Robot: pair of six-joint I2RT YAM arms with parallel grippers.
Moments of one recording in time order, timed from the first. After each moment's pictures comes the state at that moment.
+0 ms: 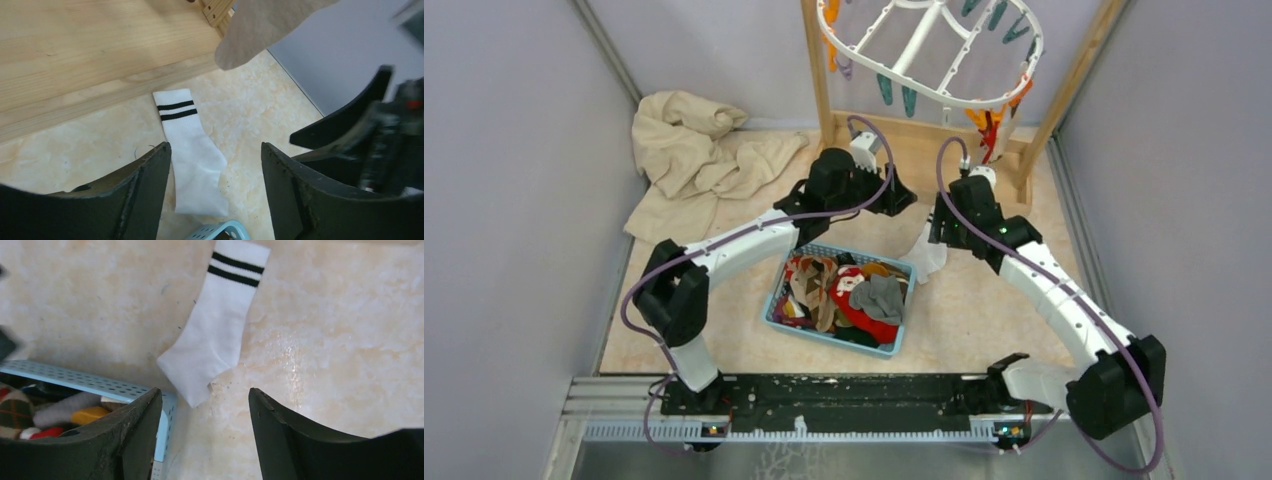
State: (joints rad) left arm -0.77 1.78 1.35 0.19 0.19 -0.43; right arm 0.42 1.15 1.05 -0.65 0.25 0.44
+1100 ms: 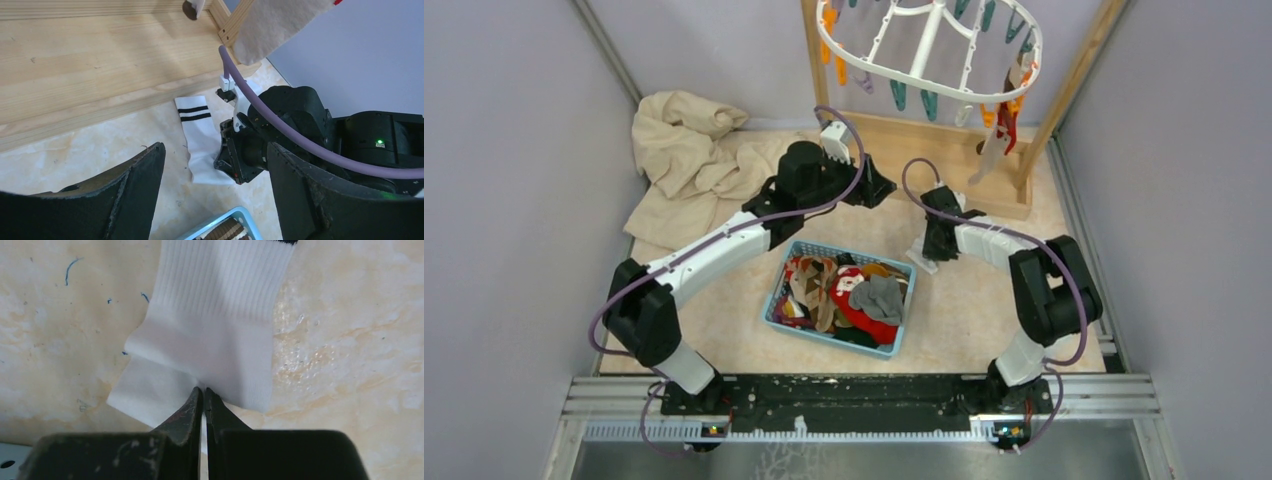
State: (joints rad) left arm -0.71 1.60 1.29 0.12 0.17 -0.41; right arm 0.39 1.65 0.95 -0.41 0.19 0.52
